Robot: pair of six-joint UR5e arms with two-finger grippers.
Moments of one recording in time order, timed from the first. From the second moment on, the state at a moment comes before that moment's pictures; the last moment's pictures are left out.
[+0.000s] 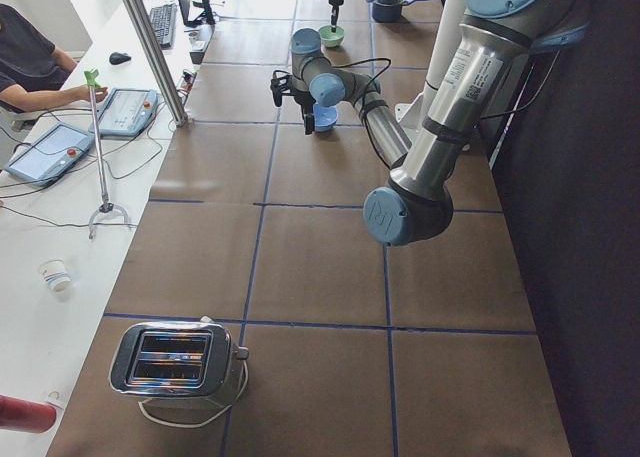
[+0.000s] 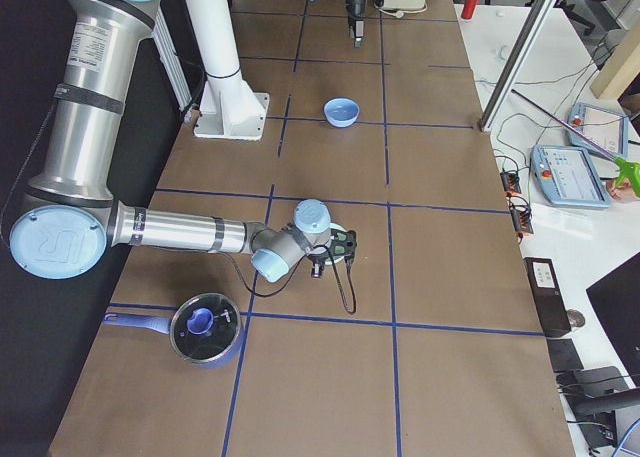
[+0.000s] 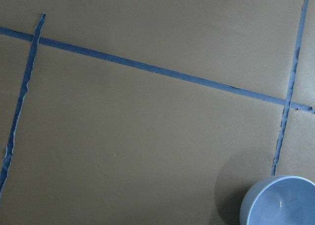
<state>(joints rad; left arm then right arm) -0.78 -2.03 -1.96 -1.56 -2.13 -1.30 1.01 -1.83 1.62 -0.70 2.24 0.90</state>
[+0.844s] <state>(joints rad) -0.89 -1.83 -1.98 -1.57 -2.12 -0.90 1.00 -1.54 1.76 -0.71 2.29 1.31</state>
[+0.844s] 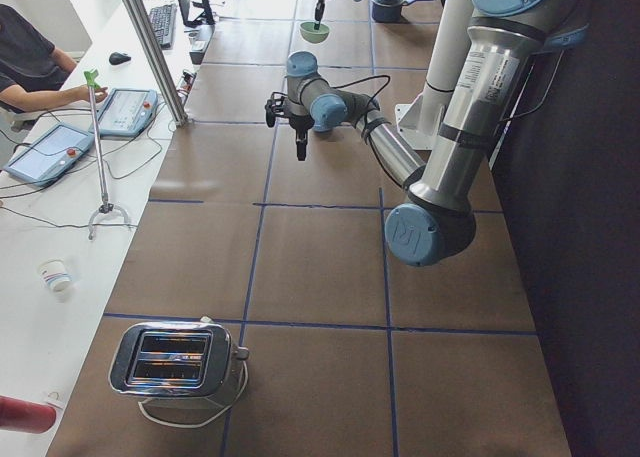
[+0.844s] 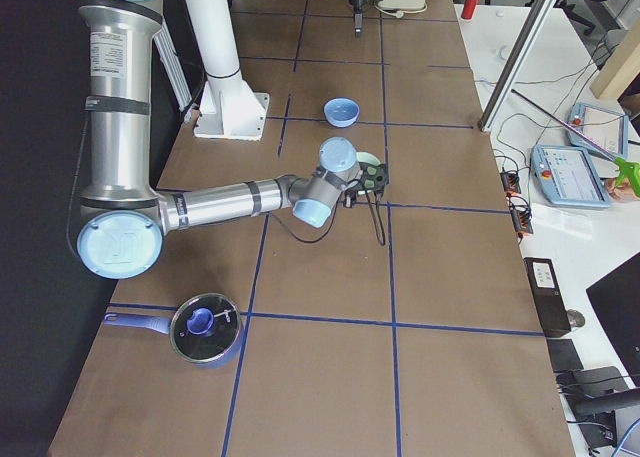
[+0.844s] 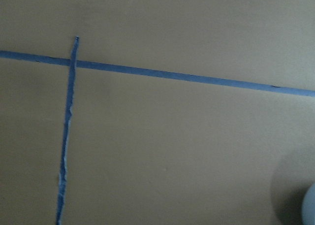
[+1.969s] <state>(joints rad) -1.05 -1.71 -1.95 -1.57 -2.14 -0.58 0.51 -1.05 1.78 -1.17 1.84 1.51</state>
